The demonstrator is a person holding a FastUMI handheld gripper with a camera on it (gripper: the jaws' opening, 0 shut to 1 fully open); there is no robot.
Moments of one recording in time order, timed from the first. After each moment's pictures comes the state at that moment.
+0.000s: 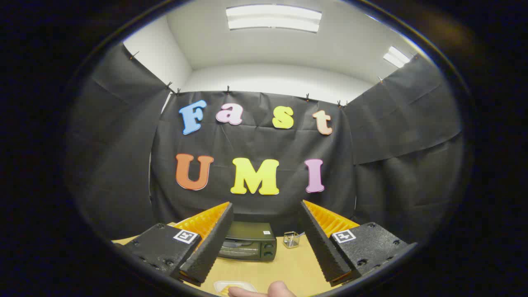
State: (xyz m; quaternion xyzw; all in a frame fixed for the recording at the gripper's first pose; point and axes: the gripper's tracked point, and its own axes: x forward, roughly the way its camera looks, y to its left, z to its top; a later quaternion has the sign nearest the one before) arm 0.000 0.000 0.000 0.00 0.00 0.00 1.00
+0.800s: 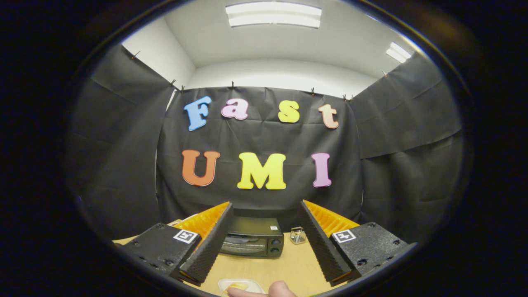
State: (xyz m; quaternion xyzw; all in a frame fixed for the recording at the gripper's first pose) arm 0.002 0.011 -0.013 0.01 0.02 0.03 1.00
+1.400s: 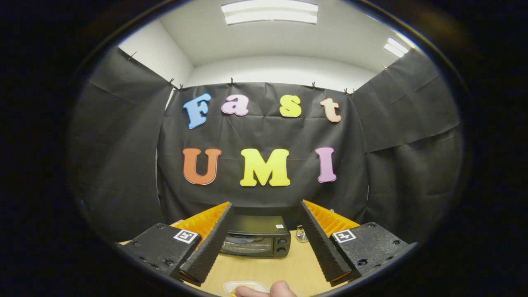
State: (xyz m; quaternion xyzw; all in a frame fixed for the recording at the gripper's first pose) arm 0.035 0.026 -0.029 0.02 0.03 0.03 1.00
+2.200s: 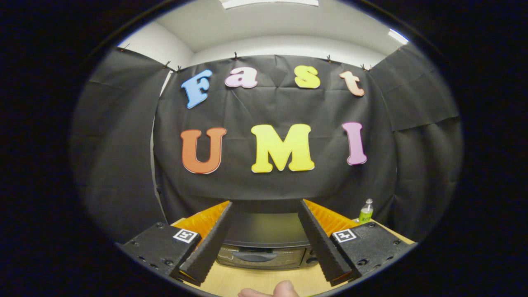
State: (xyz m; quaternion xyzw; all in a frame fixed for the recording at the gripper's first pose) arm 0.226 0.107 -0.133 0.05 0.10 0.07 0.99
